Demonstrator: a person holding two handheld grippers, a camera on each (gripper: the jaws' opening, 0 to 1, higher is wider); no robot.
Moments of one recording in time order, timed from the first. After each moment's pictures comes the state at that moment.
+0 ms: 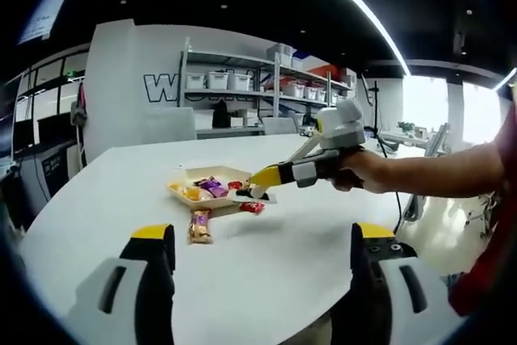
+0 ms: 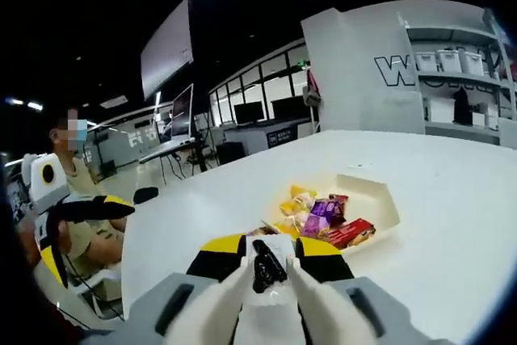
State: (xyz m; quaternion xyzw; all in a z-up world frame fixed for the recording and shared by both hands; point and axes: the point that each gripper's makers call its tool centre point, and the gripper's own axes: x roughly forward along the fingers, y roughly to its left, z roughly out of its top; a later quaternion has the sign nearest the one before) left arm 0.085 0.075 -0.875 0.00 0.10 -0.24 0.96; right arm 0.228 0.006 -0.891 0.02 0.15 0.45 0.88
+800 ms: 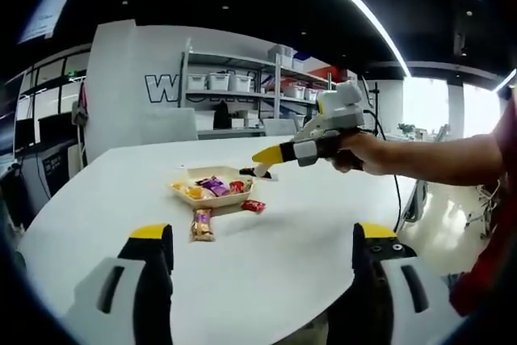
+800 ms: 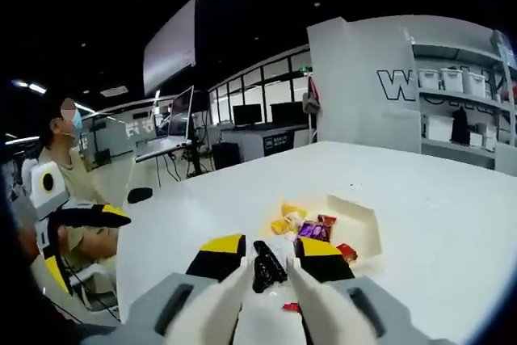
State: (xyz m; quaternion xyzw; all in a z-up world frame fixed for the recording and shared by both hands) left arm 0.082 0.082 -0.875 0.00 0.10 -0.24 0.97; right arm 0.240 0.006 -0.849 -0.03 0.13 0.45 0.88
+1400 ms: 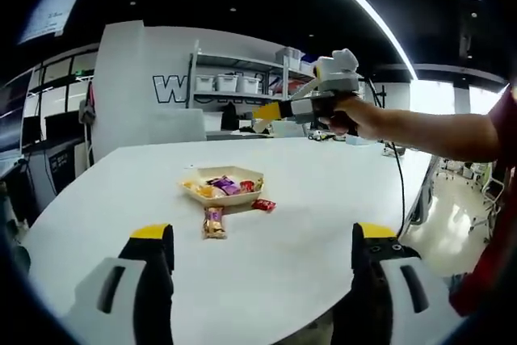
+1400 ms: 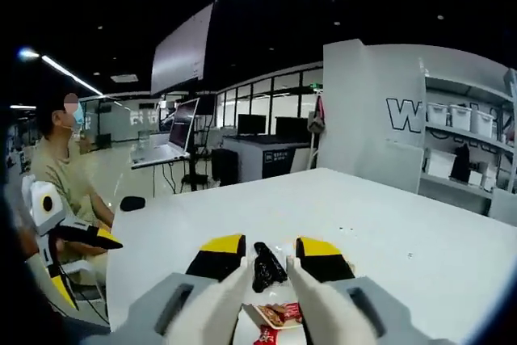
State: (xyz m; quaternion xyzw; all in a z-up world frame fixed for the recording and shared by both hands) left arm 0.080 0.098 -0.876 0.00 0.10 -0.22 0.97; right arm 0.270 0.017 -0.783 -0.07 0.08 0.45 0.88
